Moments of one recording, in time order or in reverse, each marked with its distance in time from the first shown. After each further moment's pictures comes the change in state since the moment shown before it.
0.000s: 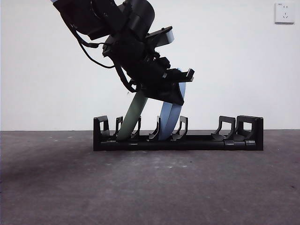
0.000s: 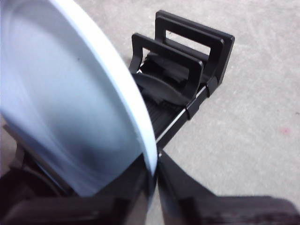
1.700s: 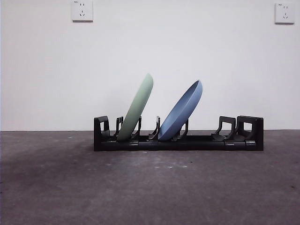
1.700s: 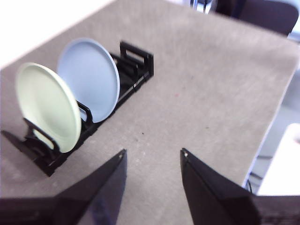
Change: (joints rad) left arm -0.082 -1.028 -0.002 -1.004 0.007 -0.045; right arm 0.000 0.001 0.000 0.000 0.000 -0.011
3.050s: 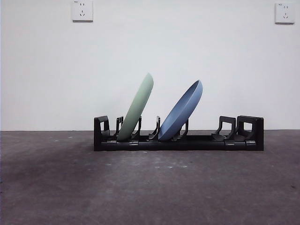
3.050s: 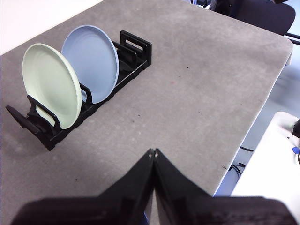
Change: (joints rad) left arm -0.001 -0.095 0.000 -0.136 -0.005 -0.028; right arm 0.000 0.003 -0.153 0.000 0.028 0.026
